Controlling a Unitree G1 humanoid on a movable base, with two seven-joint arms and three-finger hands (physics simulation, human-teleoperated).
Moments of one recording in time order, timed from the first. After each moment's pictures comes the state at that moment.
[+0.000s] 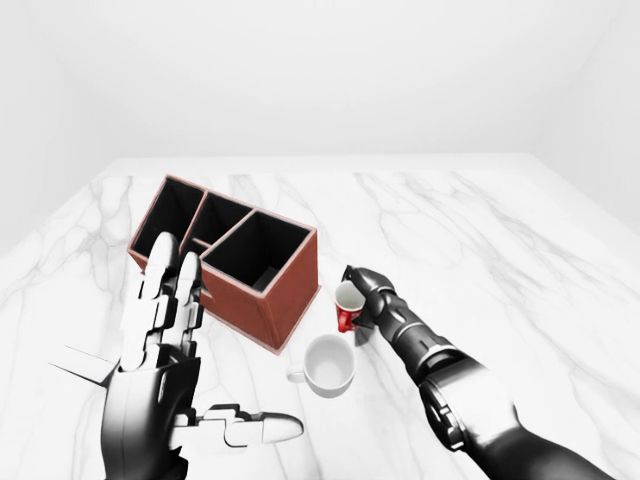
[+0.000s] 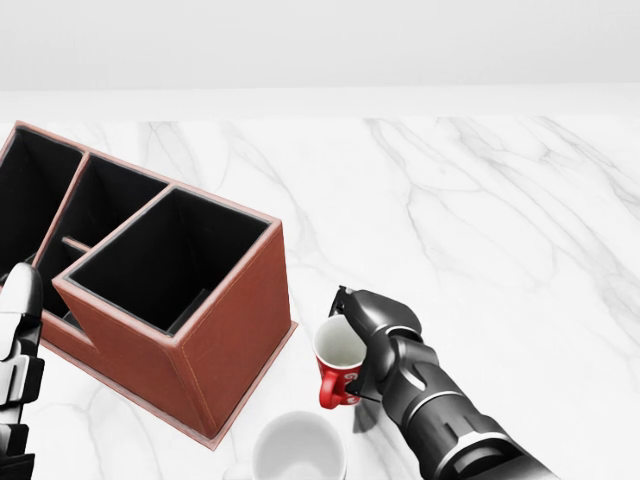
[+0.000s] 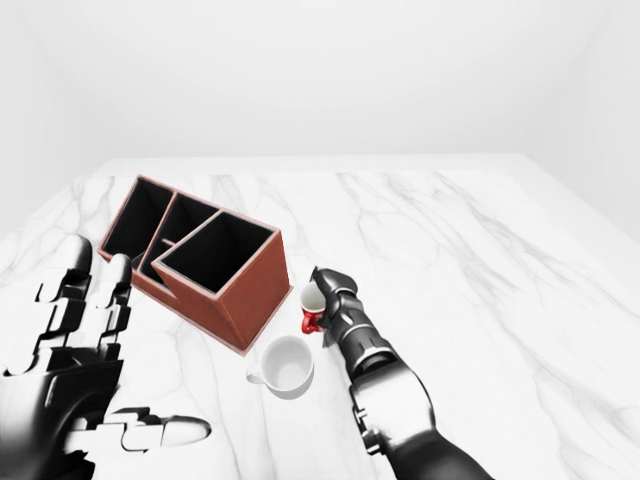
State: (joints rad) left arm 0.60 0.12 -0.10 -1.05 0.01 0.03 0.01; right arm -0.85 0.02 0.10 1.31 -0.87 0.09 -0.07
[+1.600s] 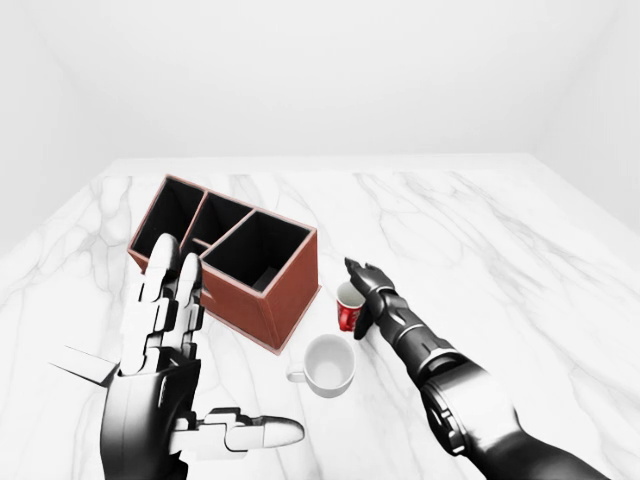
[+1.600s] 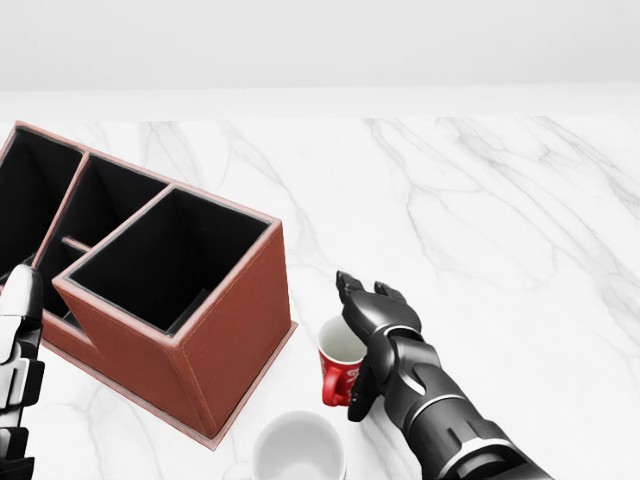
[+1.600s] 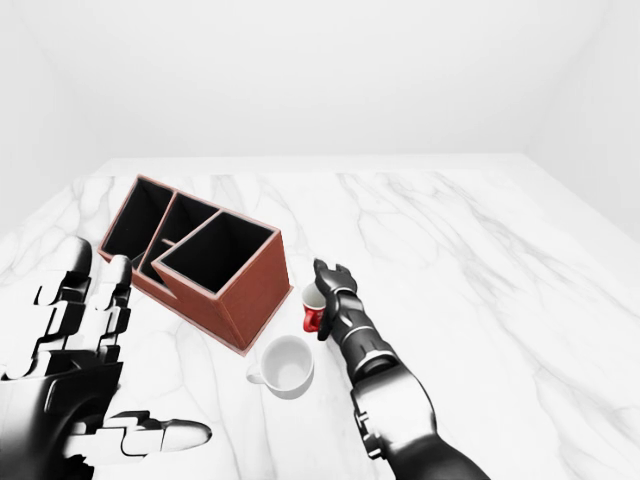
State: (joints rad) left arm 0.62 0.13 -0.11 -1.05 0.01 0.00 0.01; right arm -0.82 0.02 0.09 1.27 -0.97 0.09 -0.05
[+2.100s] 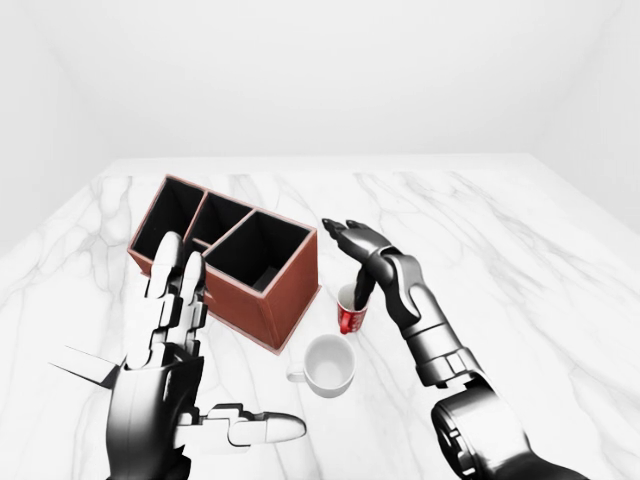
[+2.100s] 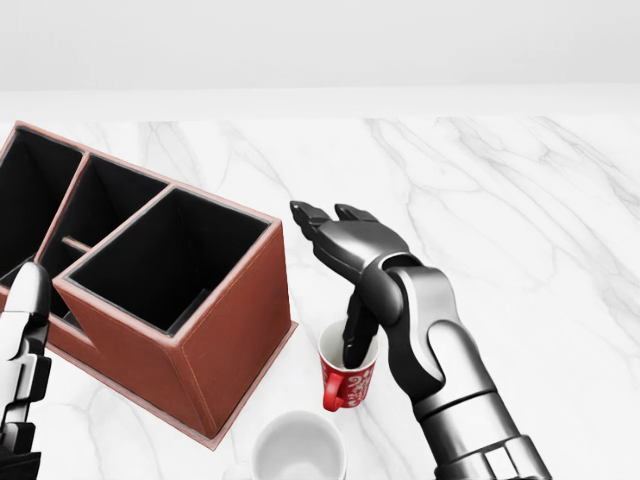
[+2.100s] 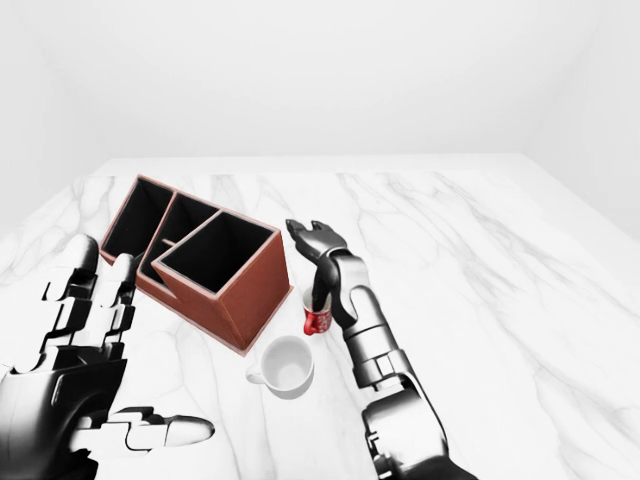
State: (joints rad) left arm 0.59 0.10 -0.11 -1.05 0.03 0.04 -0.01; right arm -0.68 -0.01 0.12 0.48 -1.12 0.09 0.48
